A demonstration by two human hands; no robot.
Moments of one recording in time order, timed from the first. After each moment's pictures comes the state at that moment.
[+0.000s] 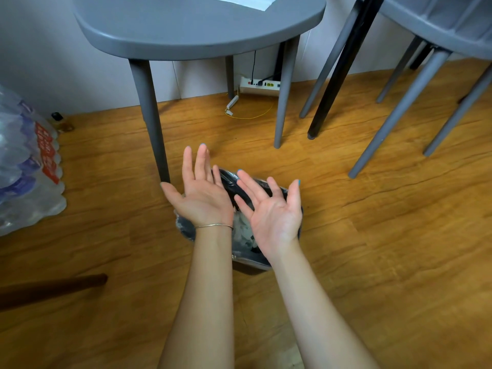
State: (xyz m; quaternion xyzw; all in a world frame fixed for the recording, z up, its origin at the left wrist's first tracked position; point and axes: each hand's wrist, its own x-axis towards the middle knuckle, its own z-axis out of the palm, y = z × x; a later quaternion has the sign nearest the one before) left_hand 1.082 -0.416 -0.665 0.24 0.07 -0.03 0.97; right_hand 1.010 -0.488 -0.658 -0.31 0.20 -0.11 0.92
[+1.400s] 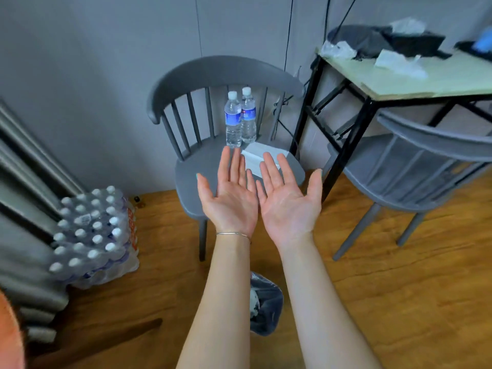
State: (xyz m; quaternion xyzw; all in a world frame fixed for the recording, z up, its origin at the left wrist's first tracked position) left_hand 1.122 -0.432 -0.237 0.15 -0.02 -0.12 0.98; right_hand 1.089 -0.503 -0.223 -0.23 0.08 -0.09 0.97
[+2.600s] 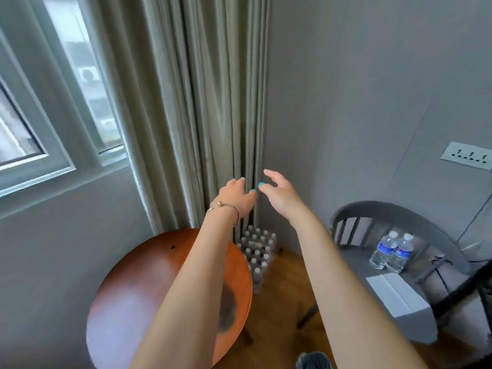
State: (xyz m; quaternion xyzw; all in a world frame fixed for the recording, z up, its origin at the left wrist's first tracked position) left_hand 1.001 -0.119 0.150 0.93 0.24 0.07 0.28; right_hand 1.054 -0.233 0.157 -0.80 -0.22 0.14 0.54
